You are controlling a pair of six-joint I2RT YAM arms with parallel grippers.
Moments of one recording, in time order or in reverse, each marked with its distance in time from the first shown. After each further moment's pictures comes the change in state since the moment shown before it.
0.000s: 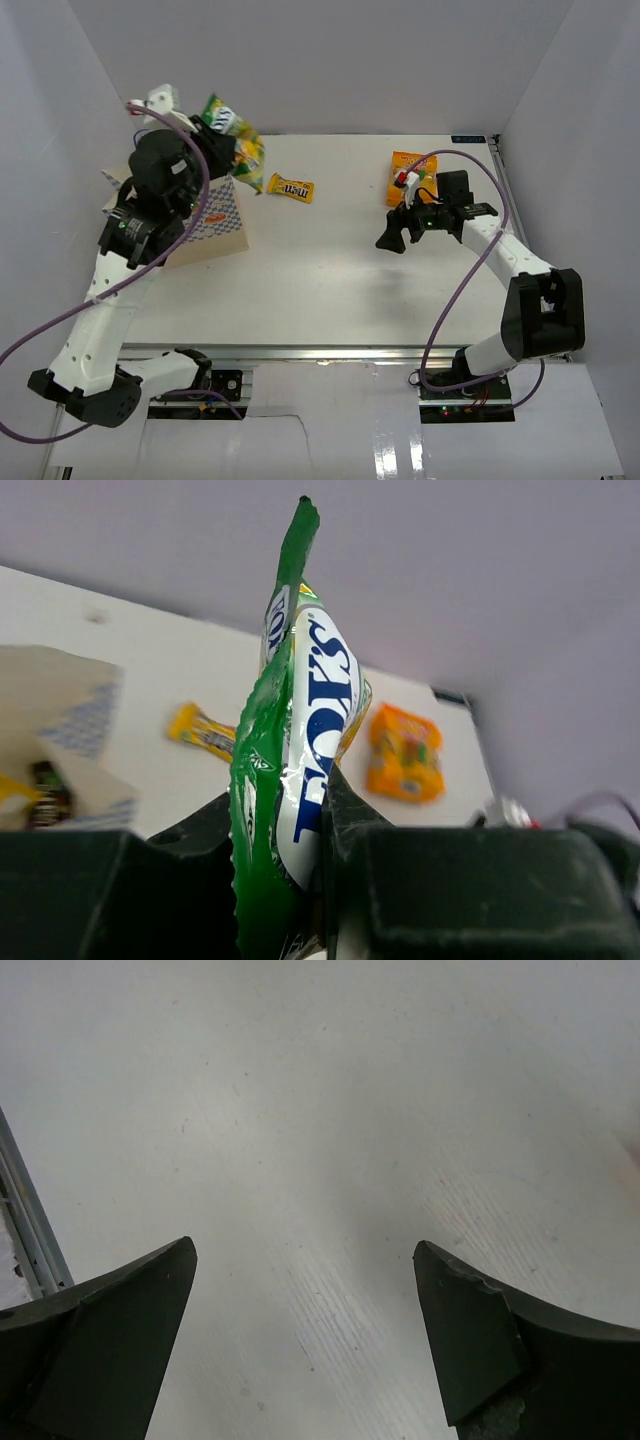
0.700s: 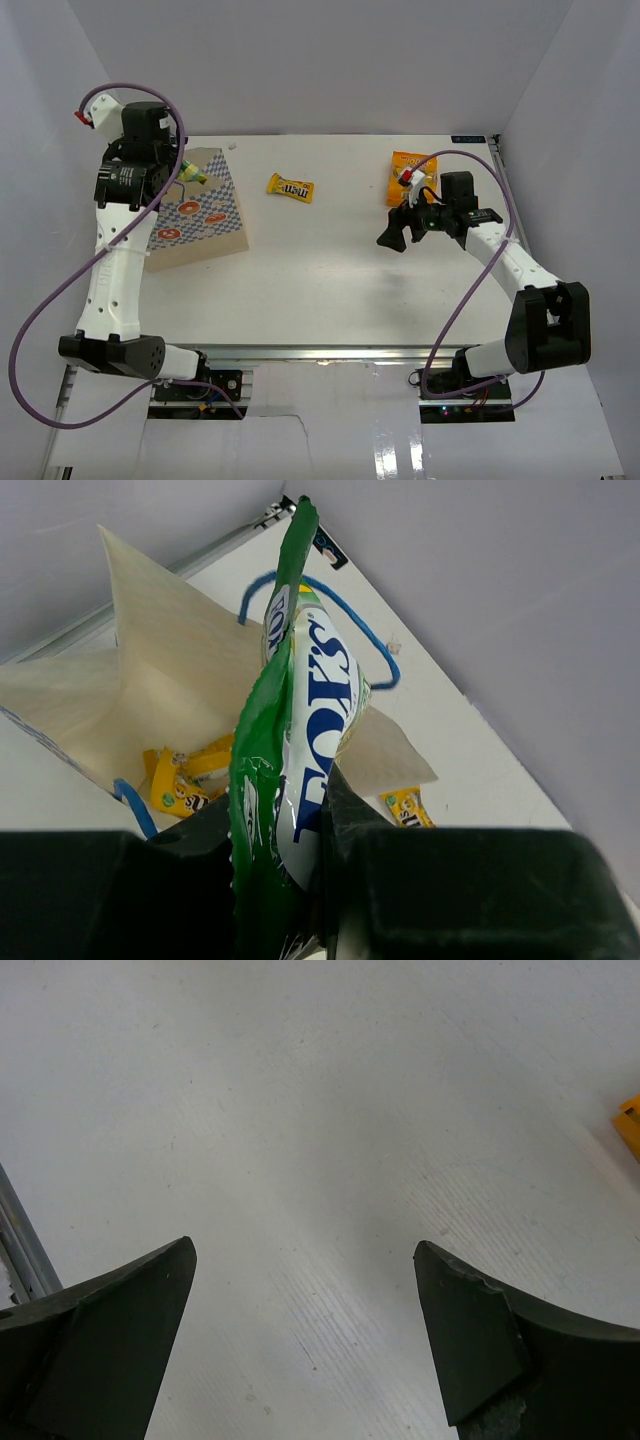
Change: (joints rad) left arm 0.371 0.218 0.241 -0.406 -0.392 -0.224; right arm -0.001 -0.051 -0.046 0.061 0.067 0.094
